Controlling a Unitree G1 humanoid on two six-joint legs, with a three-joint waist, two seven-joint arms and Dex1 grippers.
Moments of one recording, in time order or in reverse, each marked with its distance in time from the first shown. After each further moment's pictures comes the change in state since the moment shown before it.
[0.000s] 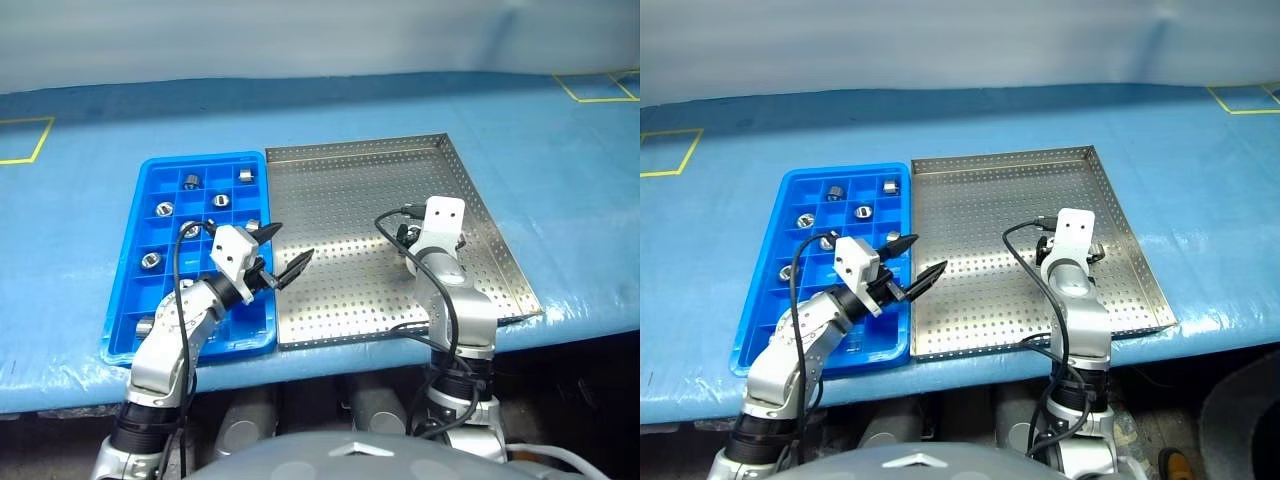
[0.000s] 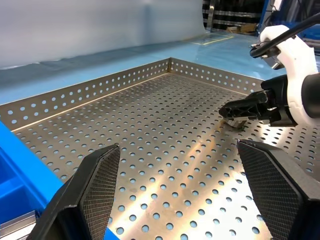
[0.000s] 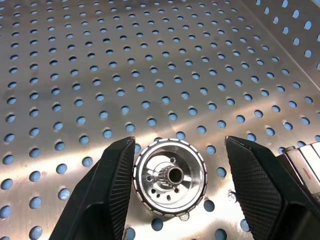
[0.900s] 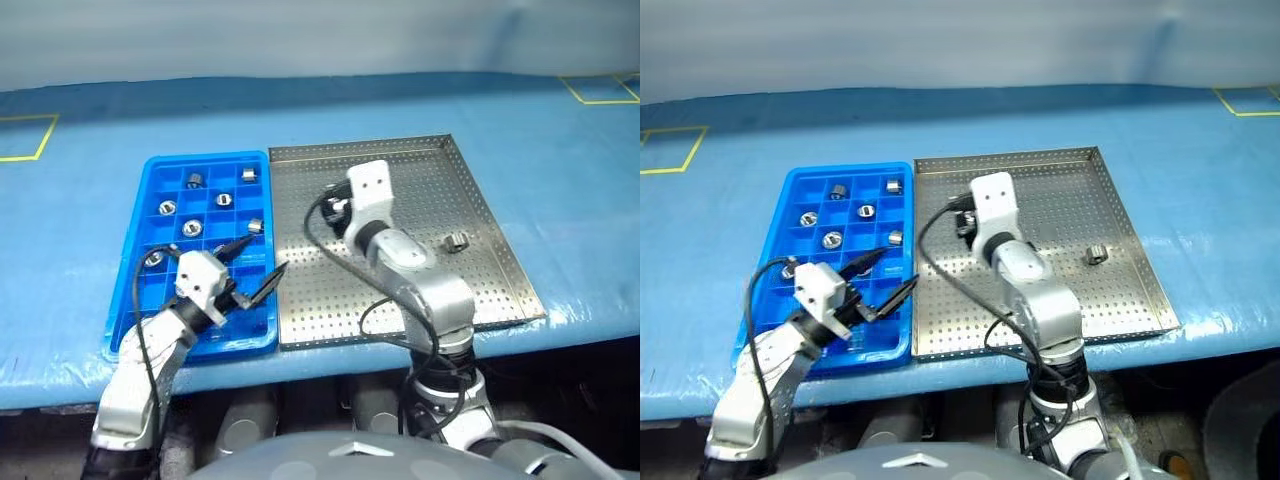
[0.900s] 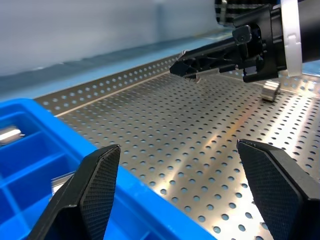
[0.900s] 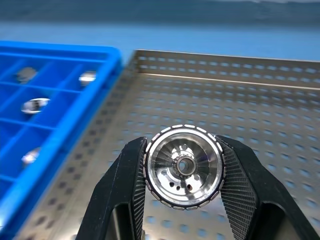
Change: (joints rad) left arm 0.250 0.036 0.137 -0.123 -0.002 -0.146 0.020; right arm -0.140 -0.002 0.352 -0.151 0.141 0.098 0.241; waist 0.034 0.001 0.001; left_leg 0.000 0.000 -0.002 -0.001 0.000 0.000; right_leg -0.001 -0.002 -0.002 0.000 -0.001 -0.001
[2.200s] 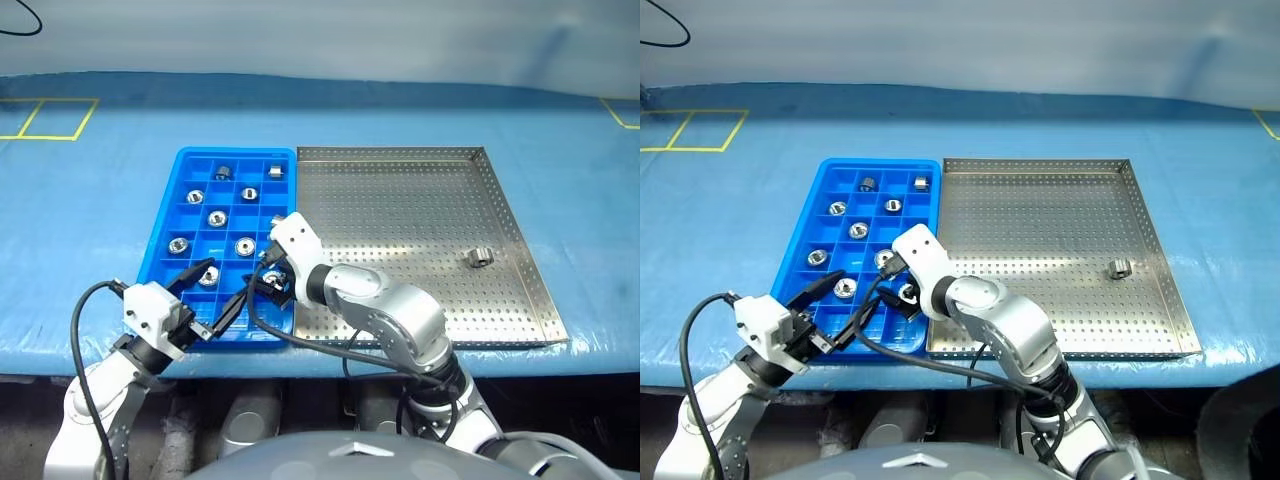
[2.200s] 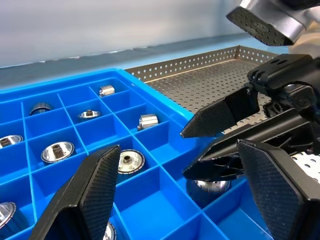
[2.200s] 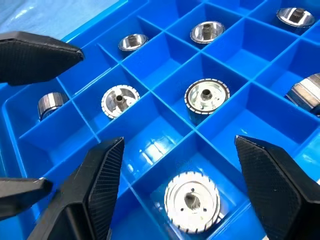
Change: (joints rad) left arm 0.195 0.046 0.137 -0.103 -0.102 -0.017 -0.043; right arm 0.033 -0.059 0.206 -0.006 0.179 0.170 0.118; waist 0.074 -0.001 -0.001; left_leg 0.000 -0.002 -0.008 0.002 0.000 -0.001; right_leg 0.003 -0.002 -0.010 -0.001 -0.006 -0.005
